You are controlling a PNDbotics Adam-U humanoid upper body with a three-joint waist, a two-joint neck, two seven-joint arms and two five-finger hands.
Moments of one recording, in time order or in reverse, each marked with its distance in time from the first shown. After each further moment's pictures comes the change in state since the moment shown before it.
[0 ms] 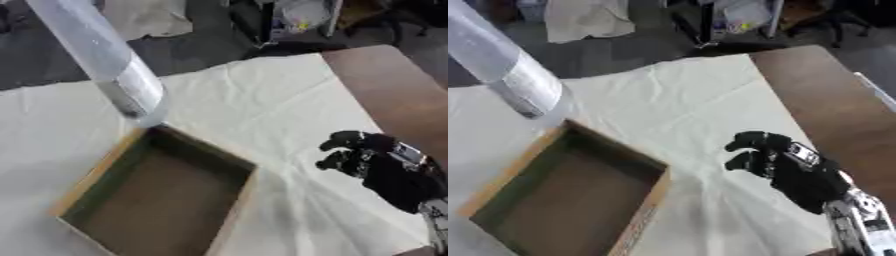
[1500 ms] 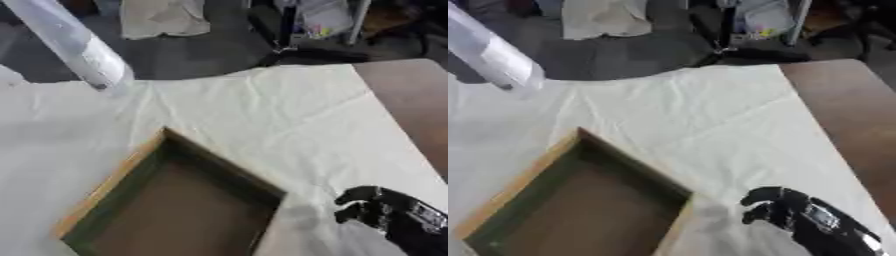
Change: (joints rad) left arm -0.062 -0.001 0.195 0.242 -0.024 -0.143 0.039; right arm 0.026 0.027 0.001 0.000 0.148 -0.115 0.019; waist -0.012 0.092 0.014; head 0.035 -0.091
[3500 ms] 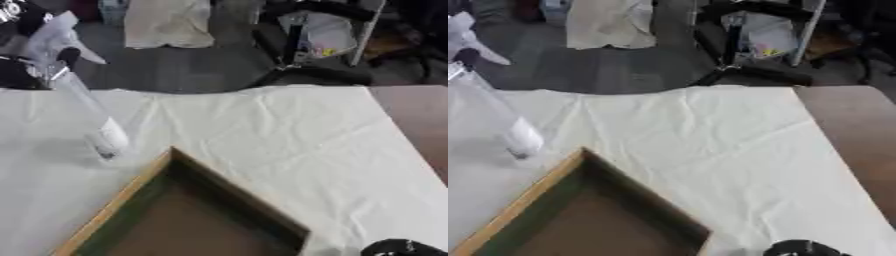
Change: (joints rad) left arm 0.010 -0.074 0.058 0.281 -0.251 -0.117 0.019; right arm -0.018 0.009 0.011 0.000 0.073 -0.101 0.008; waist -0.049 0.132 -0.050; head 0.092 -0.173
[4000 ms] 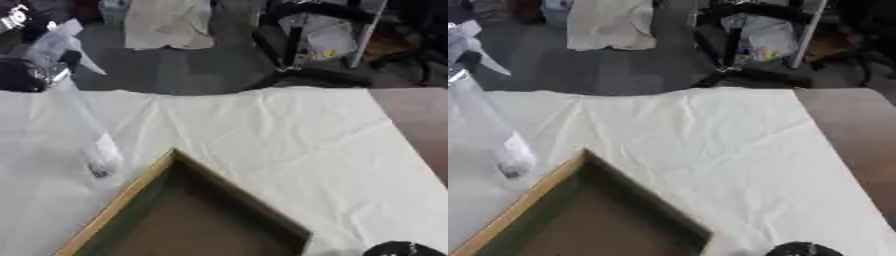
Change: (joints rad) left arm 0.000 0.000 0.004 0.021 0.008 0.029 -0.028; right arm 0.001 0.000 0.000 0.000 0.001 -0.019 0.000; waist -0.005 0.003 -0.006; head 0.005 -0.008
